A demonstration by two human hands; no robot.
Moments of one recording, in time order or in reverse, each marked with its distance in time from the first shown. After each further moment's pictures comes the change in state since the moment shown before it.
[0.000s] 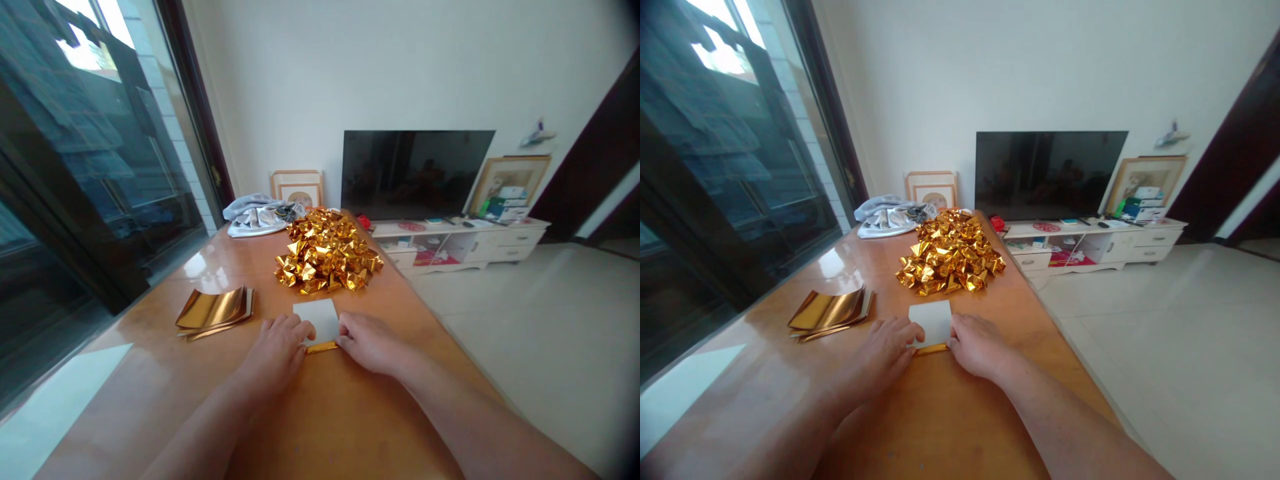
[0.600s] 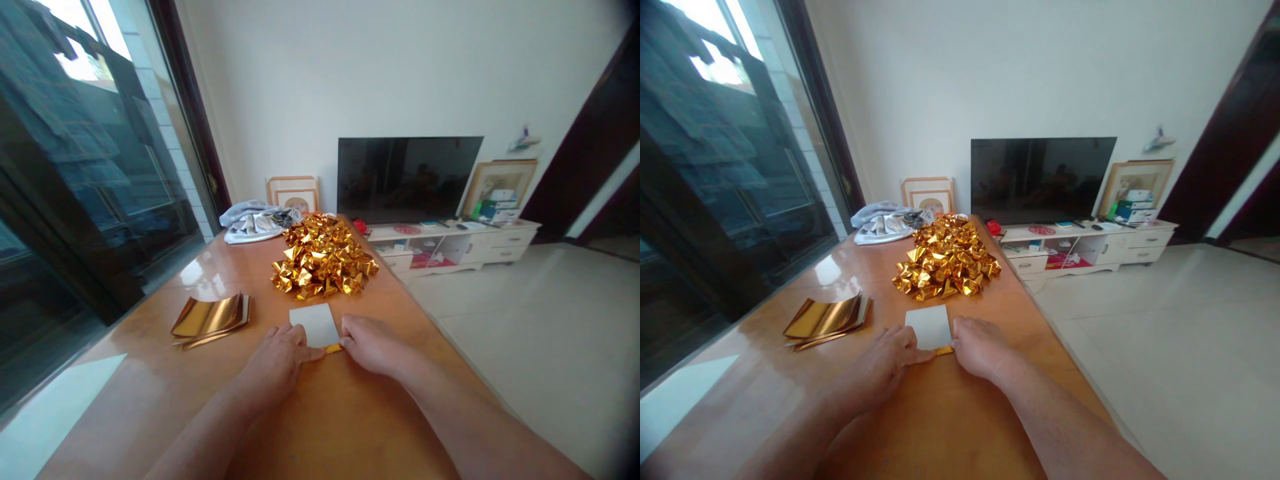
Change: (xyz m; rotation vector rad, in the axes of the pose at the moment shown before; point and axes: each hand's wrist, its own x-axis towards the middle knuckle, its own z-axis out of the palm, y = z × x) left_hand 0.002 0.008 -0.005 0.055 -0.123 0.148; right_hand -0.004 -0.003 -0.016 -0.144 -0.059 0.128
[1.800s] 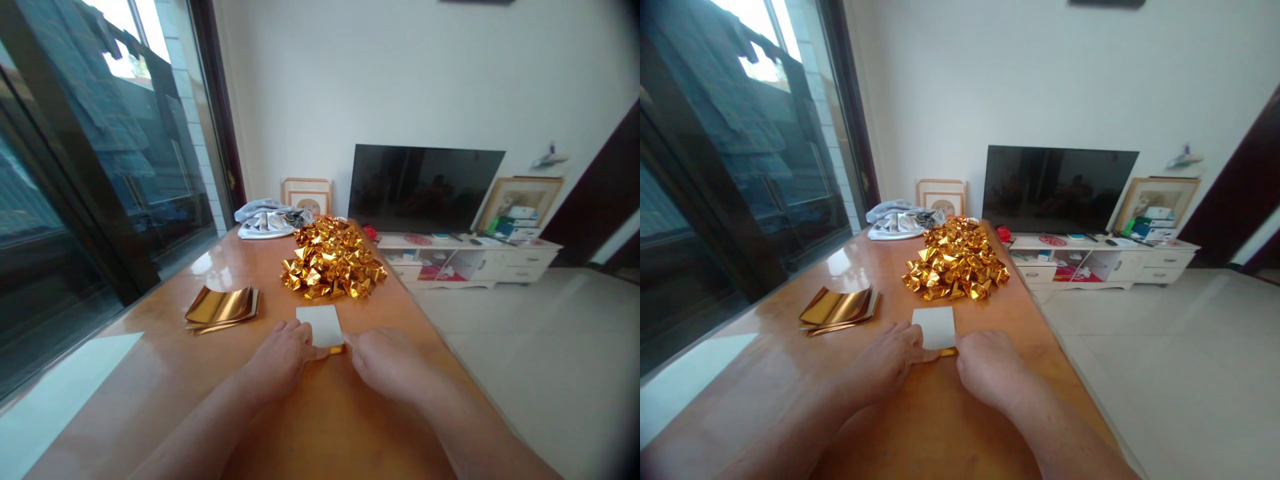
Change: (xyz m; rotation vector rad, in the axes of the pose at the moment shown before) left_hand -0.002 0.003 -0.001 0.061 0.030 -0.011; right_hand -0.031 -0.016 -0.020 -0.179 -0.096 -0.130
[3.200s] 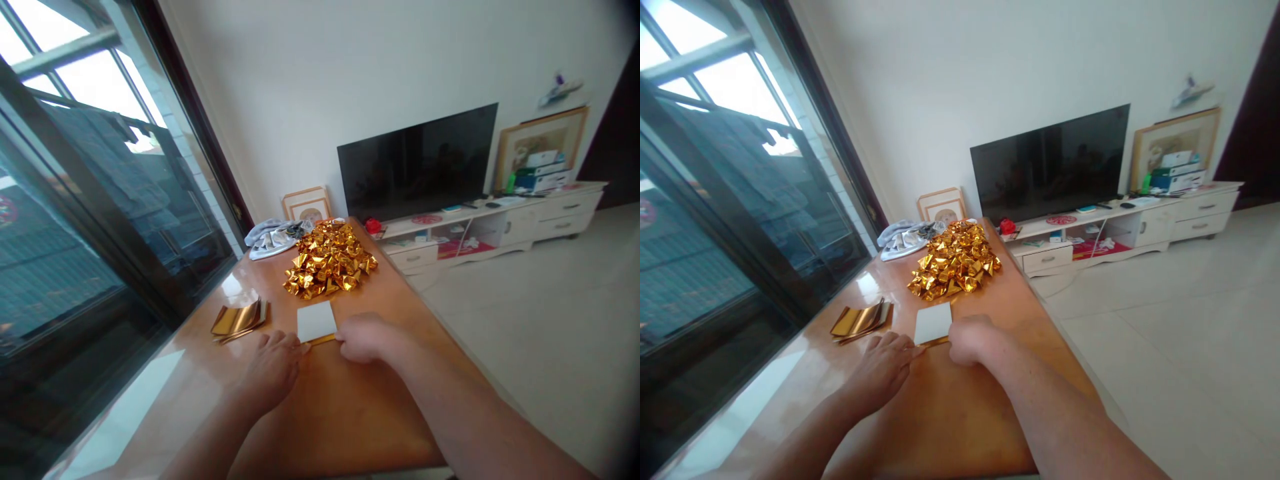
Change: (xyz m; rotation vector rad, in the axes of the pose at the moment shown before) left_hand -0.029 0.046 -0.025 0.202 -0.075 -0.192; right_hand 0.006 0.017 -0.003 0.103 -0.112 -0.093
